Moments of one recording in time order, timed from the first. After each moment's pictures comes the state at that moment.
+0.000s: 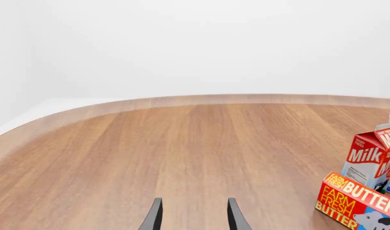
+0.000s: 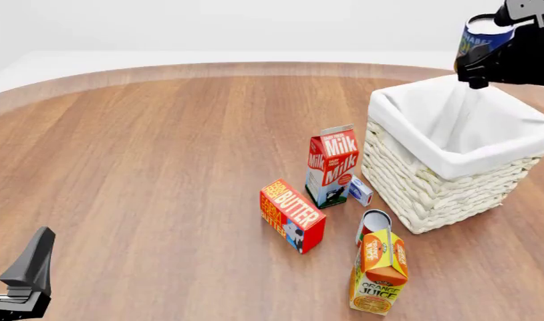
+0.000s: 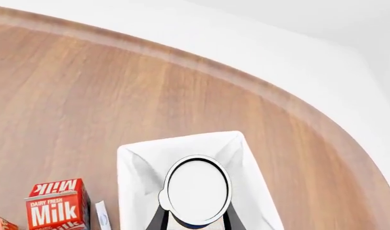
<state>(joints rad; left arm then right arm) 0.00 0.00 0.00 0.00 0.00 -0.03 1.31 -1.20 0.38 -0.27</state>
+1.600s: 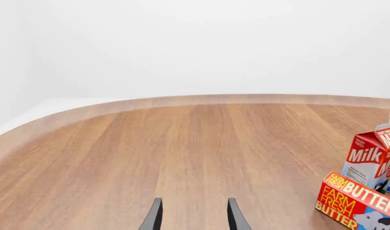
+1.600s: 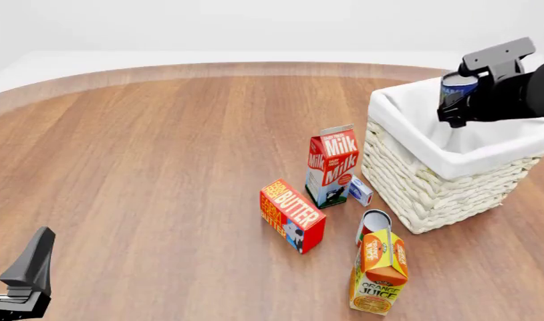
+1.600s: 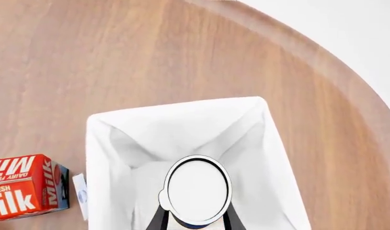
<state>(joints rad) 0.00 0.00 0.00 0.00 0.00 -0.08 1.52 -1.18 0.39 -0.33</state>
